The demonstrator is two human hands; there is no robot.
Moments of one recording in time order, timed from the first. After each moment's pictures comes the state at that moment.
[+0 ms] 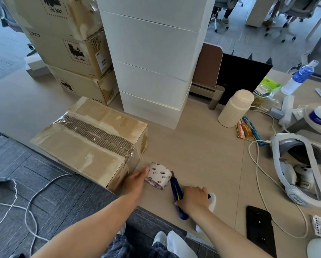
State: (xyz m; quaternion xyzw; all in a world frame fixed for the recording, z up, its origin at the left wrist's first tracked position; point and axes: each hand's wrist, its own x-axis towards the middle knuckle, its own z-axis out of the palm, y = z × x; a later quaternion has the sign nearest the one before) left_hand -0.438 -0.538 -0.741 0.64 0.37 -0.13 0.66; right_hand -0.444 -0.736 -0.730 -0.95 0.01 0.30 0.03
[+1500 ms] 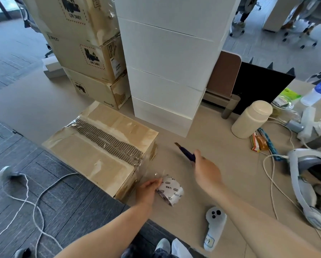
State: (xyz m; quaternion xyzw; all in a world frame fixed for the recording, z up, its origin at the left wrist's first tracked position) left_hand -0.430 -0.553 -0.740 0.52 0.43 -0.10 0.73; right_hand -0.336 -0.738 -0.700 -0.99 -0.07 0.08 0.12
